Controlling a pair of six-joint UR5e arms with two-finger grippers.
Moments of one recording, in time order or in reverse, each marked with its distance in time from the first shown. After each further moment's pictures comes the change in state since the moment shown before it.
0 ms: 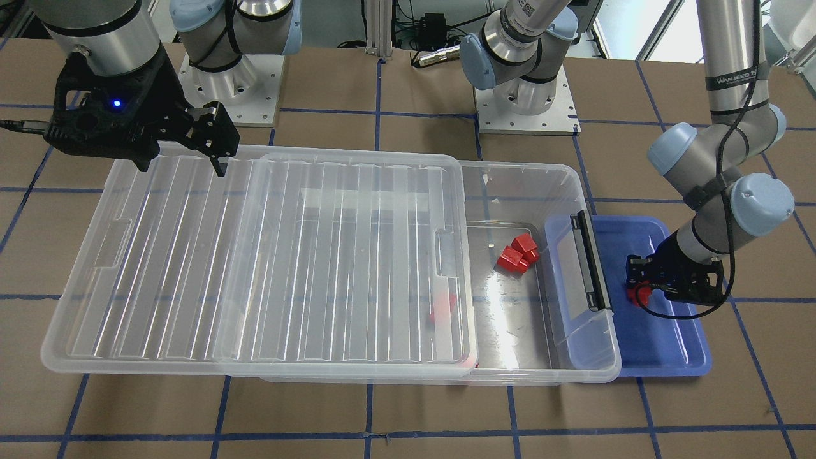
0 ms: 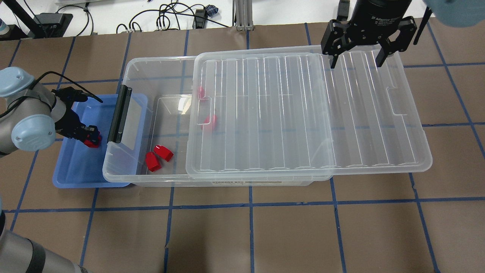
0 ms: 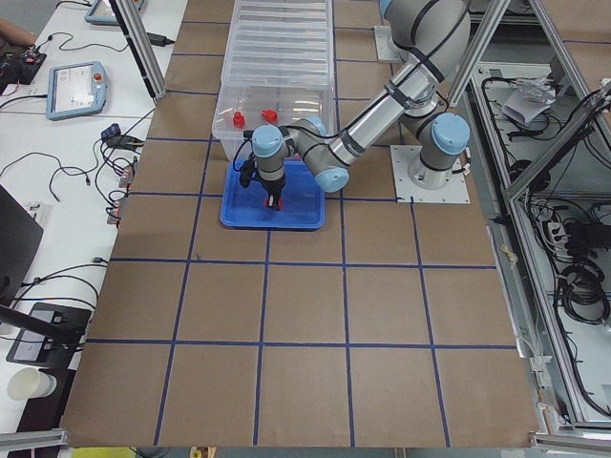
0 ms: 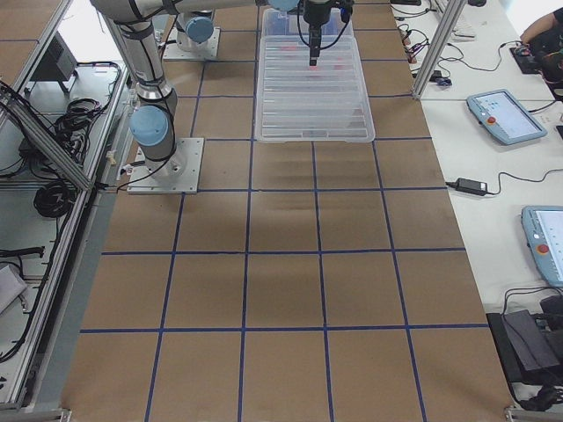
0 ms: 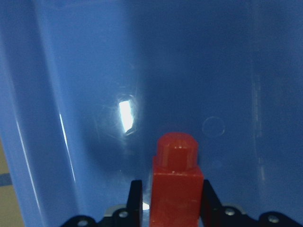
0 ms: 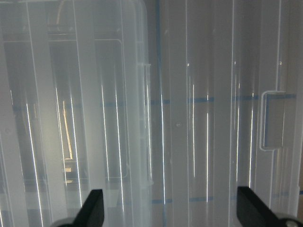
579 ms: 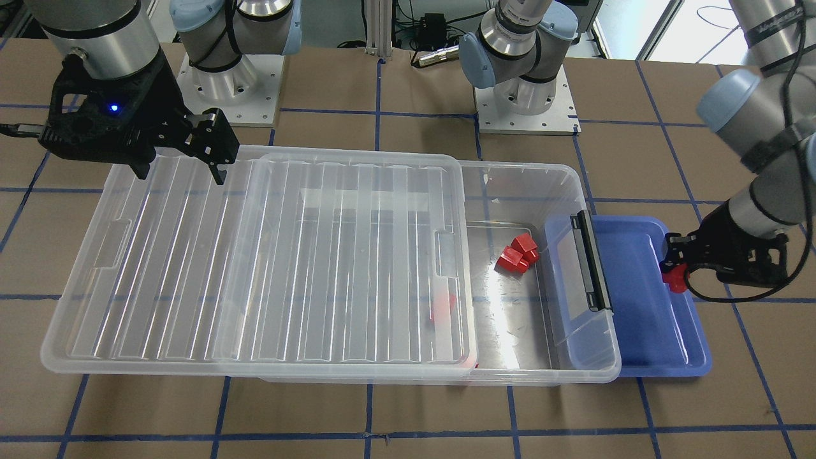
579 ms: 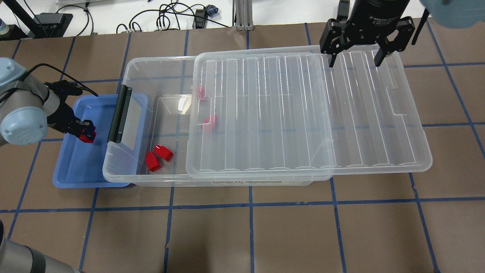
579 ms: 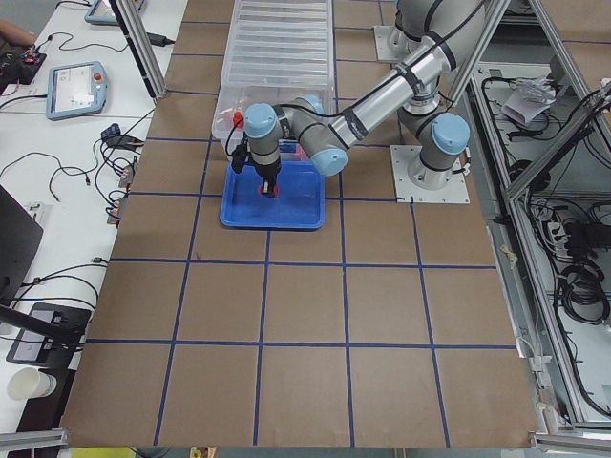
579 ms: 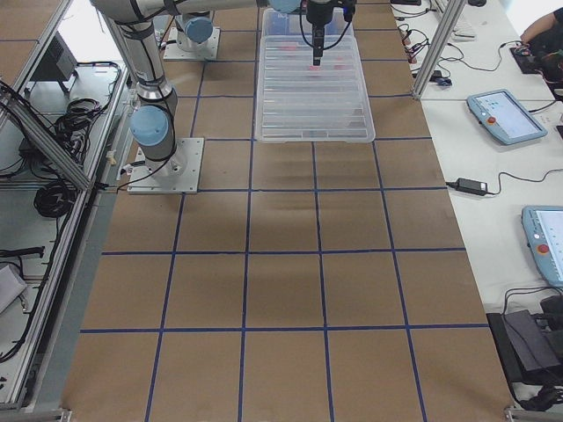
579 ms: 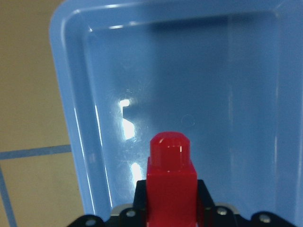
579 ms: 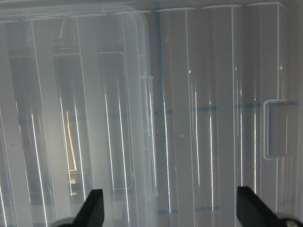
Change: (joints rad) left arm -0.029 0.138 0.250 -0.402 -0.010 -0.071; right arm -0.003 0.004 0.003 -0.049 0.003 0.001
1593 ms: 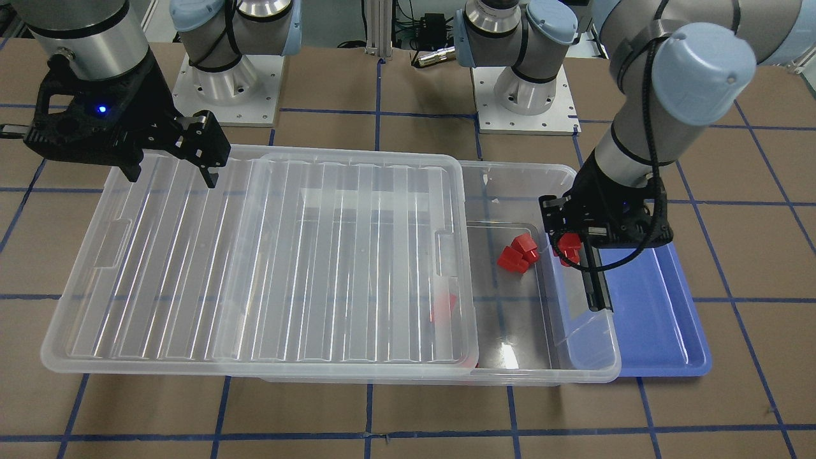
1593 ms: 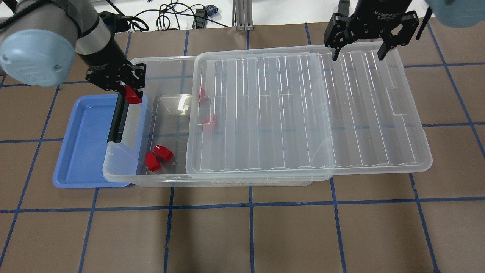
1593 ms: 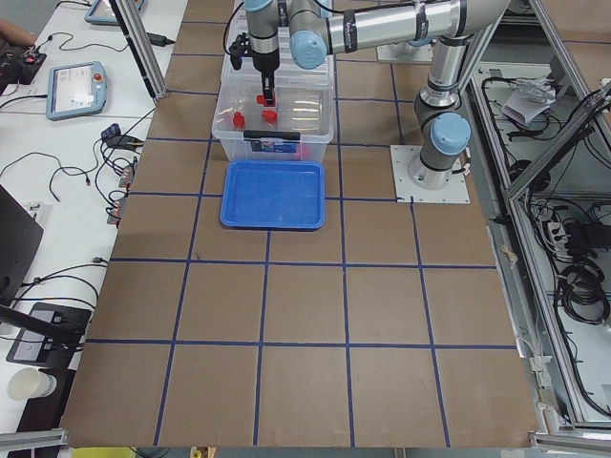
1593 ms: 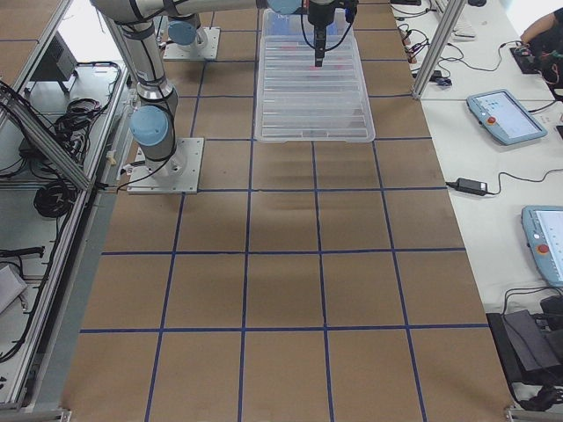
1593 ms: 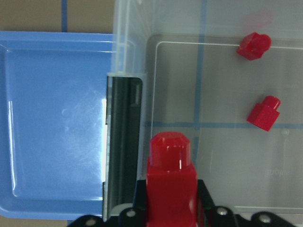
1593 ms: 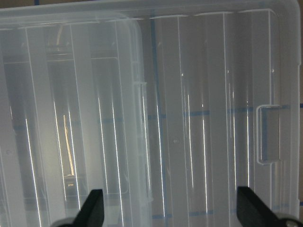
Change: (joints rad) left arm -0.414 0.087 0.050 -0.106 -0.003 -0.541; right arm -0.013 0.000 0.000 -0.006 -0.004 -0.007
